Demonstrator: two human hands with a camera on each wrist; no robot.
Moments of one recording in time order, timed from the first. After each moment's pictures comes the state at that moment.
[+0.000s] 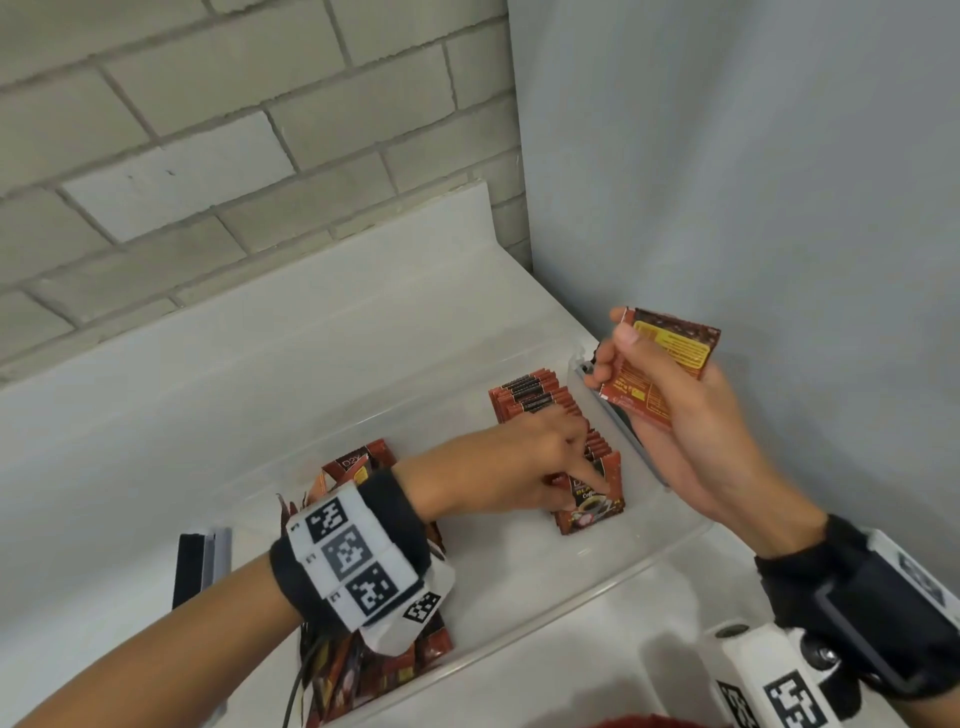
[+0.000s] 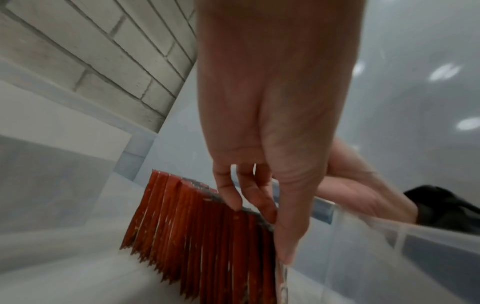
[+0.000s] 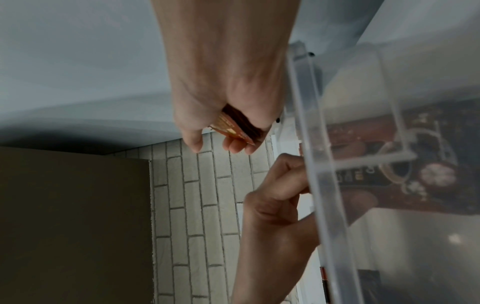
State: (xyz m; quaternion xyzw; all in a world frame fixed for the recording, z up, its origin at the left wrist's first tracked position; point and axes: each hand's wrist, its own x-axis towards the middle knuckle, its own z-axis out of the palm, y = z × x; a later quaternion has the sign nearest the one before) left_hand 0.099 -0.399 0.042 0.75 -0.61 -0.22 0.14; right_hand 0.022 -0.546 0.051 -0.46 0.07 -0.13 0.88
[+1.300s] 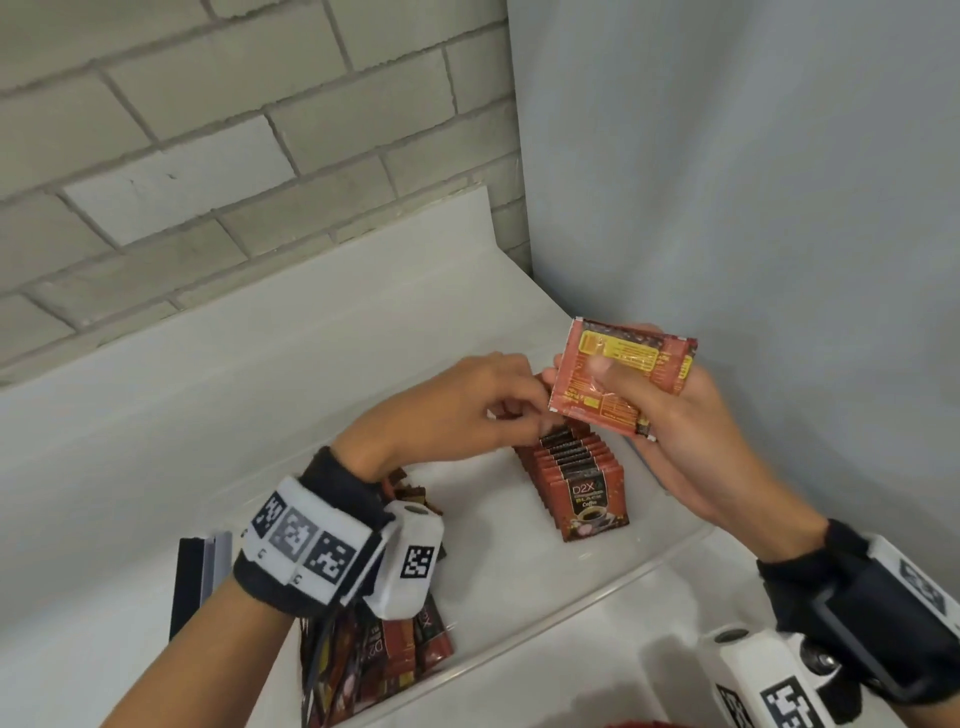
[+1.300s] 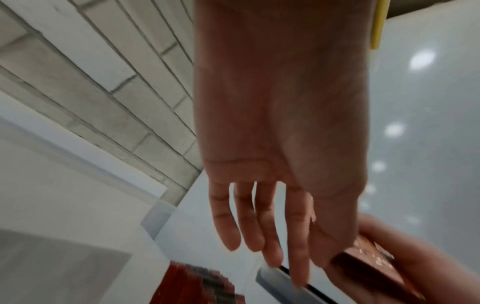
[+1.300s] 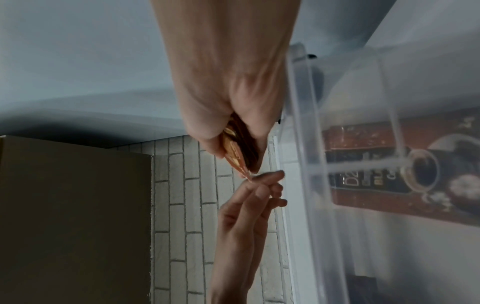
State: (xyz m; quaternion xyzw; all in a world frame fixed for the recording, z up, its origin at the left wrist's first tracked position) left_hand 0.123 -0.375 0.077 0.81 -0.49 -0.21 0.23; right_hand 0.019 -0.544 0.050 -0.54 0.08 -0.07 0.83
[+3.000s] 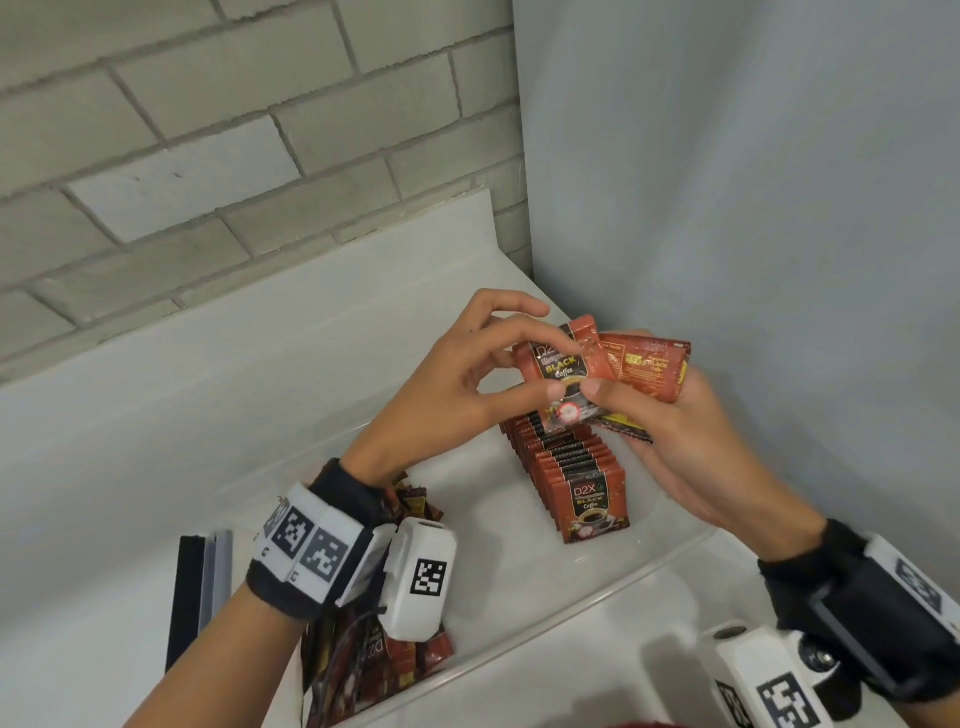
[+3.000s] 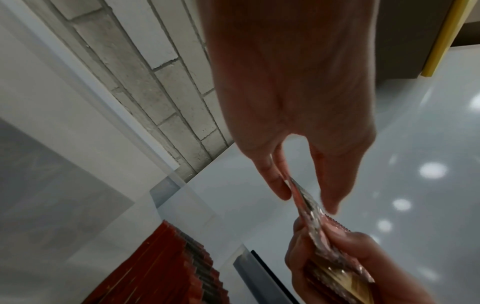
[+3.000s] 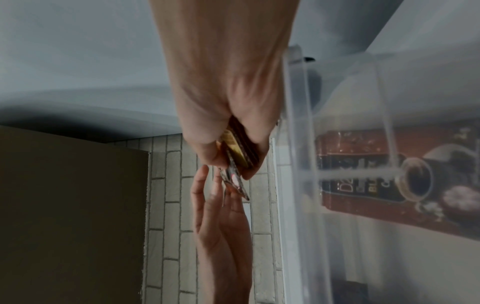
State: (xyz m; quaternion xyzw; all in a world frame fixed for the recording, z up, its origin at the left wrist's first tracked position) left_hand 0.116 -0.374 0.076 0.74 -0.43 -0.13 0.50; right_hand 0.021 -0.544 0.047 -0.56 0.06 -0.07 0.83
